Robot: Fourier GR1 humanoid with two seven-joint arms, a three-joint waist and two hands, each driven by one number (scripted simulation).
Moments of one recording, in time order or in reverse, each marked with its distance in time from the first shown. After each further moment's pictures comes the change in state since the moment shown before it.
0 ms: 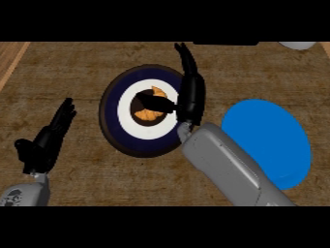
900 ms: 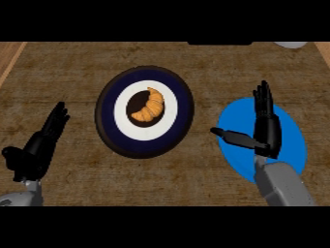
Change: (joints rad) left arm 0.058 0.007 0.018 -0.072 0.009 -0.011 0.022; right arm 0.501 -0.145 -0.386 -0.069 -0.505 0.574 -0.853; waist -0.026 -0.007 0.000
